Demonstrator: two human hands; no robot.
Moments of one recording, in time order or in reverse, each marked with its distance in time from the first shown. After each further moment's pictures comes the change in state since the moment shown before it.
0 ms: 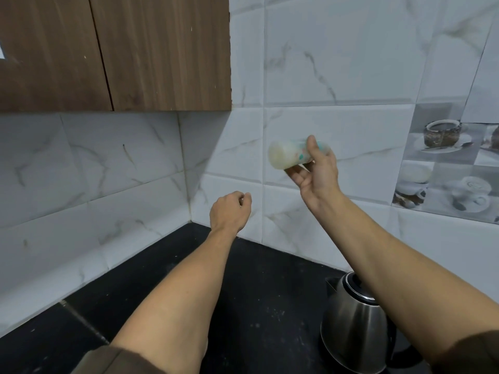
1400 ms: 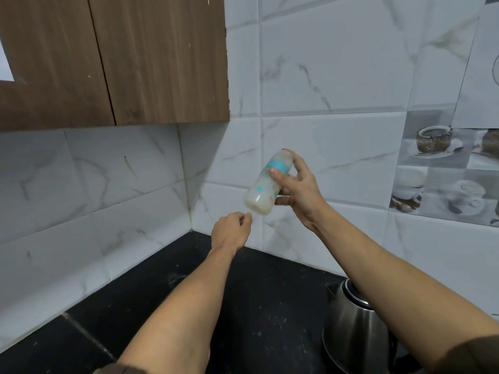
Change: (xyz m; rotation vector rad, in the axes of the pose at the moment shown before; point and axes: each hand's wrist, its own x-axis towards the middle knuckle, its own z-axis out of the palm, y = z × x) left_hand -0.014 -0.014 0.011 0.038 -0.123 -0.002; right_hand -0.019 0.010 -0.002 -0.385 -0.280 -0.005
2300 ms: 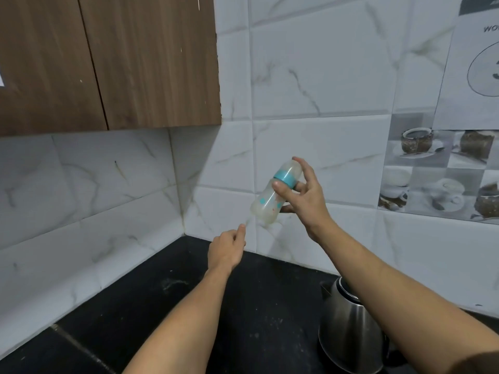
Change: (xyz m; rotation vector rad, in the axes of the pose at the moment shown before) left_hand -0.025 -0.022 0.020 -0.194 -0.098 -0.082; right_hand -0.024 0.009 -0.013 -0.155 0.134 -0.111
